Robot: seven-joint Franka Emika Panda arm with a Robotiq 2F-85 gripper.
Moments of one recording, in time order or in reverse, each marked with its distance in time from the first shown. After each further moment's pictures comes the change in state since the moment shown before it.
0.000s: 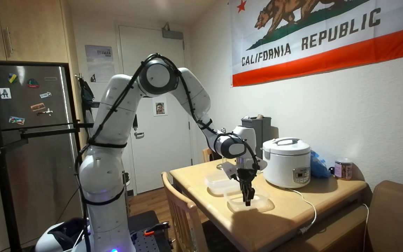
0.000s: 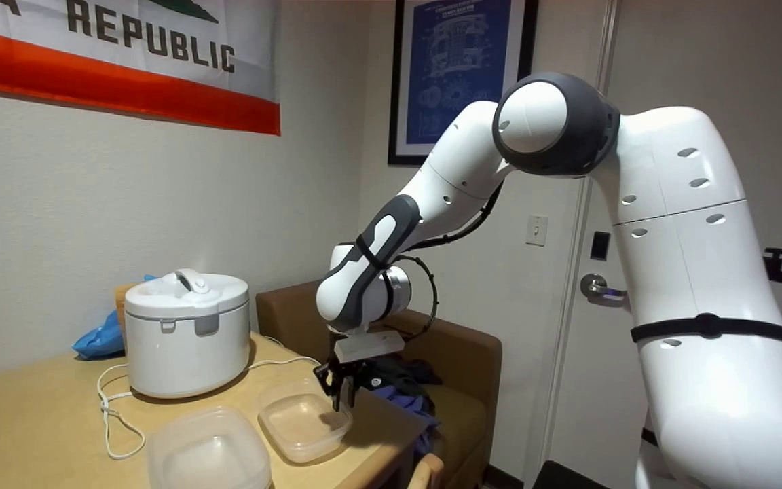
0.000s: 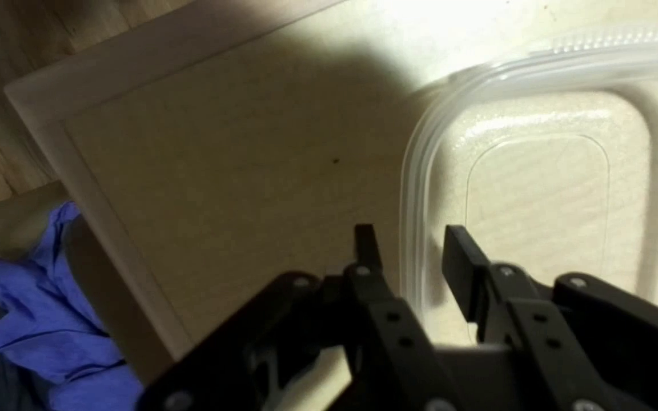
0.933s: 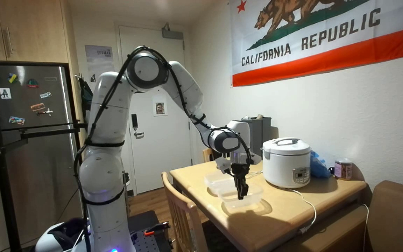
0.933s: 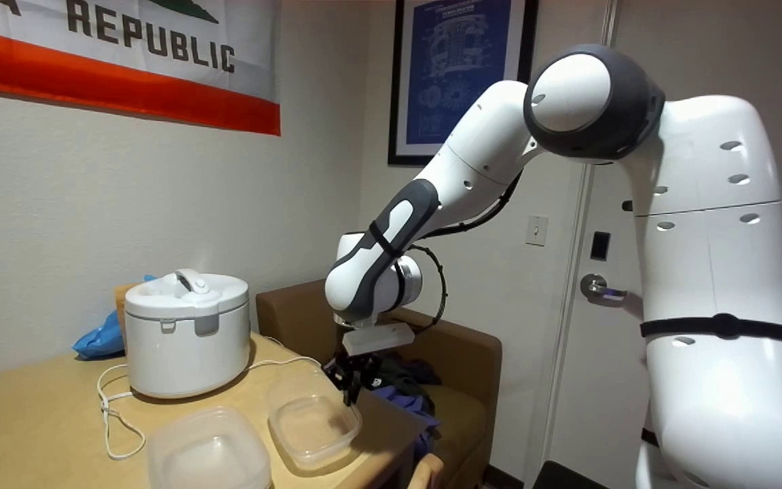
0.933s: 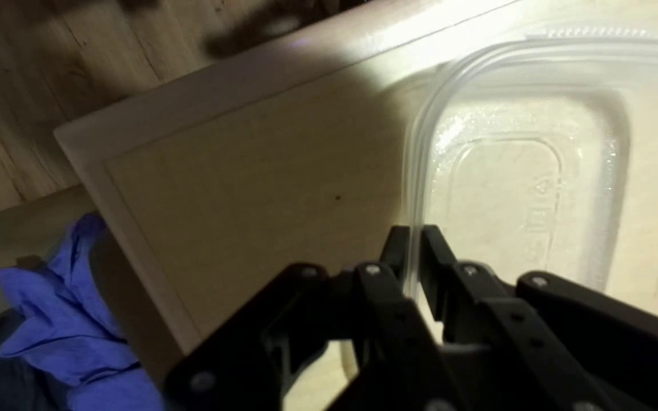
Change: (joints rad) arm 0.008 -0.111 0.001 -0.088 -0.011 -0.030 0.004
